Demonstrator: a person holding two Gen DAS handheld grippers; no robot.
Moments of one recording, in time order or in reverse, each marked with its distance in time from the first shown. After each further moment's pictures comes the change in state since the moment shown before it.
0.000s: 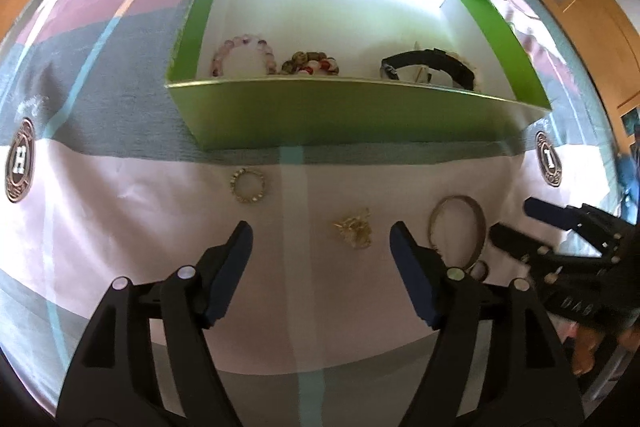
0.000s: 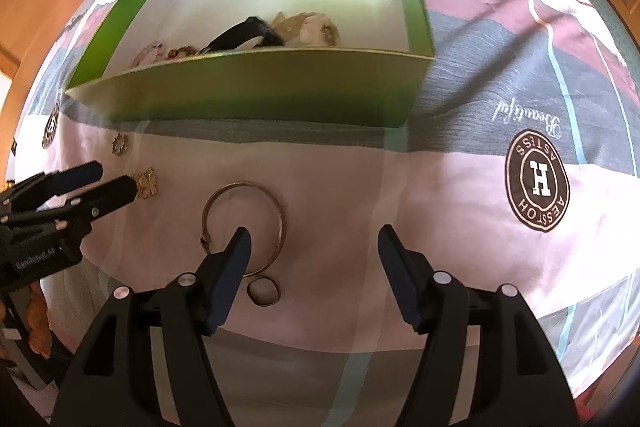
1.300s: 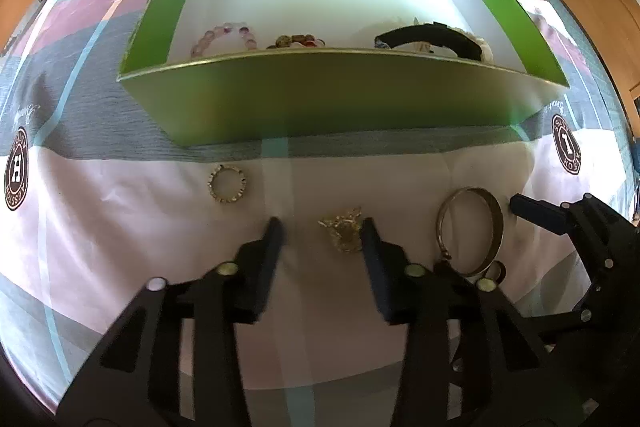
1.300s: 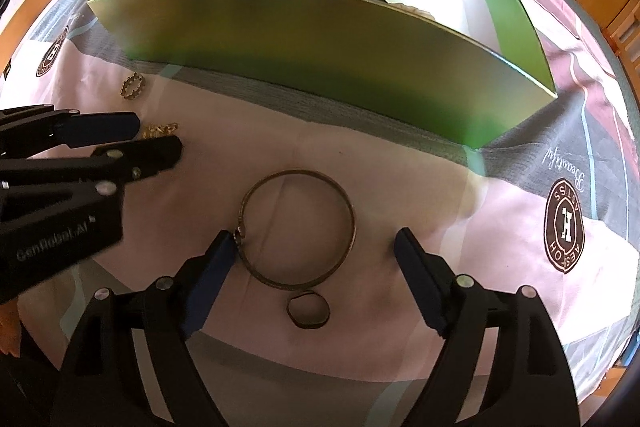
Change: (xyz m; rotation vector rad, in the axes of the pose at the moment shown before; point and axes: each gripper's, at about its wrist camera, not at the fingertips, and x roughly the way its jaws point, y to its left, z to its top) left arm 0.019 -0.018 -0.002 0.040 0.013 0.068; right arm 0.028 0.050 0.002 -0.212 -0.018 -0.086
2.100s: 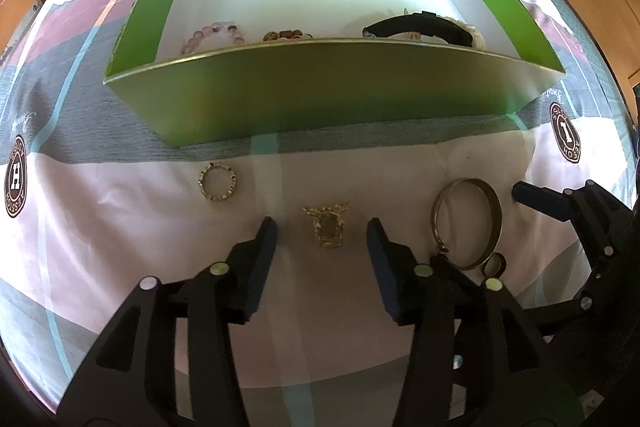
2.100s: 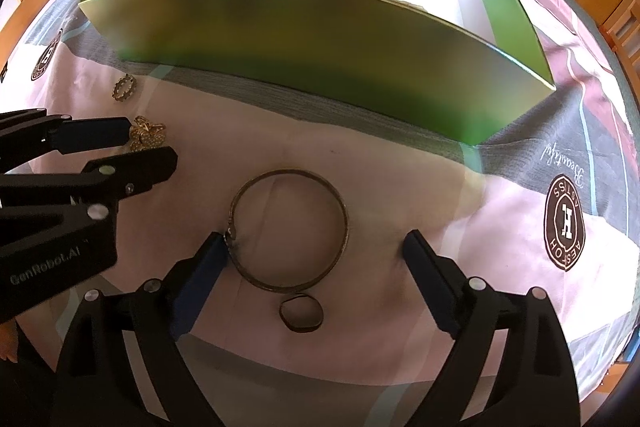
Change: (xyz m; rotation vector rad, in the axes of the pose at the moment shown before) left arm 0.005 -0.015 -0.001 0.043 0.012 0.013; right arm 0.015 0.002 -0.011 0.015 -0.001 -0.007
